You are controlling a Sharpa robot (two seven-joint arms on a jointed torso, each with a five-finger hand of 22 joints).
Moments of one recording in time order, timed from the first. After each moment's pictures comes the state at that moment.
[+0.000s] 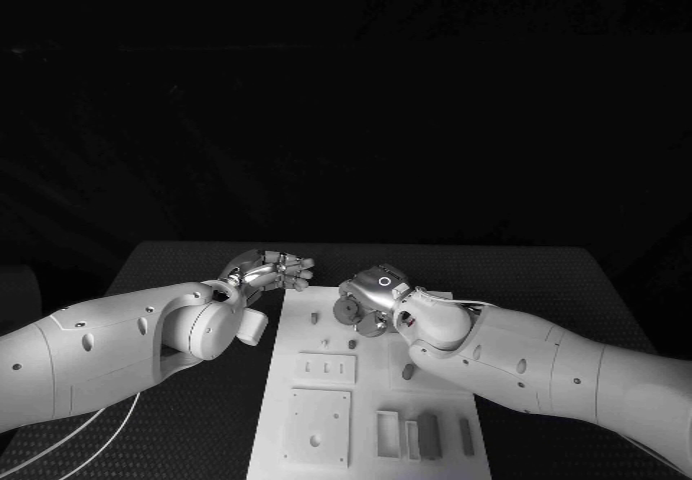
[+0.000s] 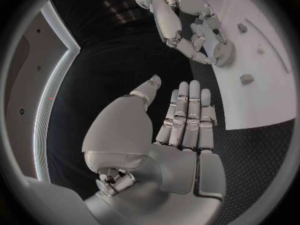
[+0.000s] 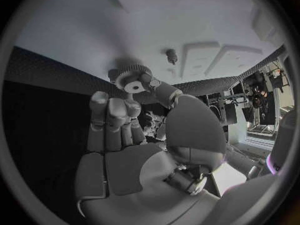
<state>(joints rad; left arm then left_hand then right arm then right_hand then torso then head) 1.34 -0.78 -0.21 1.36 -0.02 -0.28 0.25 1.22 -0.10 0.32 -0.03 0.08 0.85 0.17 0.32 0.45 1.18 0.11 0.15 0.12 0.95 0.09 0.50 0.58 0.04 0.69 0.00 0.44 1.31 1.19 -0.40 -0.12 1.14 -1.94 -0.43 -0.17 1.04 -0.23 0.84 -0.21 0.05 0.89 0.10 0.38 0.45 1.09 0.01 1.27 0.91 1.28 -0.12 1.24 1.06 0.23 1.08 -0.04 1.10 1.28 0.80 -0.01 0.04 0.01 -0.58</state>
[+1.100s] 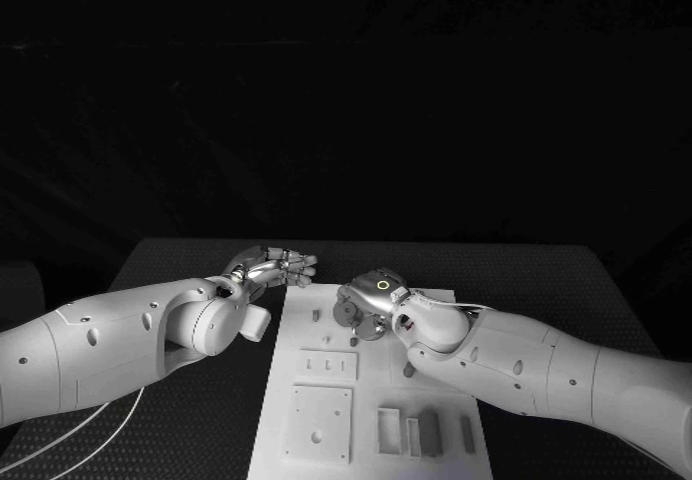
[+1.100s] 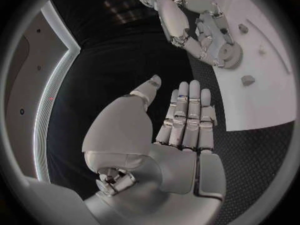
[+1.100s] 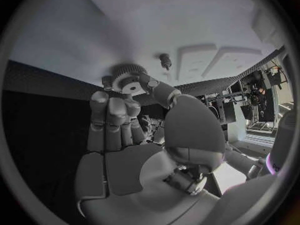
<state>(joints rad) 1.34 -0.77 -0.21 1.36 -0.02 -0.28 0.25 1.22 -0.10 0.32 -0.03 0.08 0.85 0.17 0.32 0.45 1.18 0.11 0.15 0.12 0.95 0.09 0.50 0.58 0.04 0.69 0.00 0.44 1.31 1.18 -0.38 -0.14 1.12 -1.91 -0.44 -0.14 1.04 -0.24 0.83 -0.23 0.05 0.89 0.10 0.33 0.42 1.08 0.01 1.25 0.91 1.27 -0.11 1.23 1.05 0.23 1.06 -0.04 1.10 1.27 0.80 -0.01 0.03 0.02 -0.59</state>
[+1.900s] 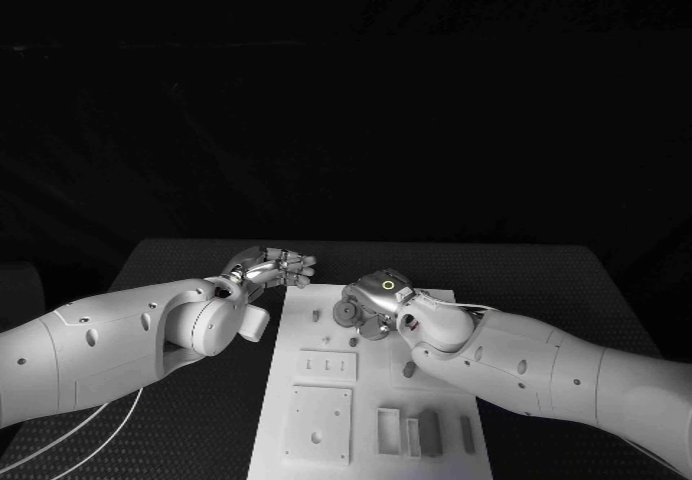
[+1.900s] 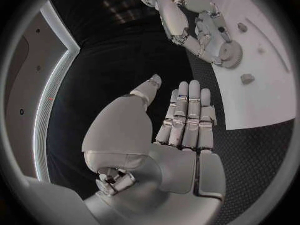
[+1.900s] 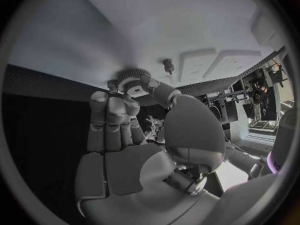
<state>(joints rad) 1.34 -0.78 -0.21 1.36 -0.02 -0.28 0.25 1.22 -0.10 0.32 -0.05 0.08 0.85 0.17 0.32 0.45 1.18 0.11 0.15 0.12 0.95 0.09 0.50 0.57 0.04 0.69 0.00 0.44 1.31 1.18 -0.40 -0.14 1.11 -1.89 -0.44 -0.14 1.05 -0.27 0.81 -0.24 0.05 0.84 0.13 0.27 0.40 1.07 0.01 1.25 0.91 1.26 -0.09 1.22 1.05 0.23 1.05 -0.03 1.10 1.26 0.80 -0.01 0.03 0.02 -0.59</state>
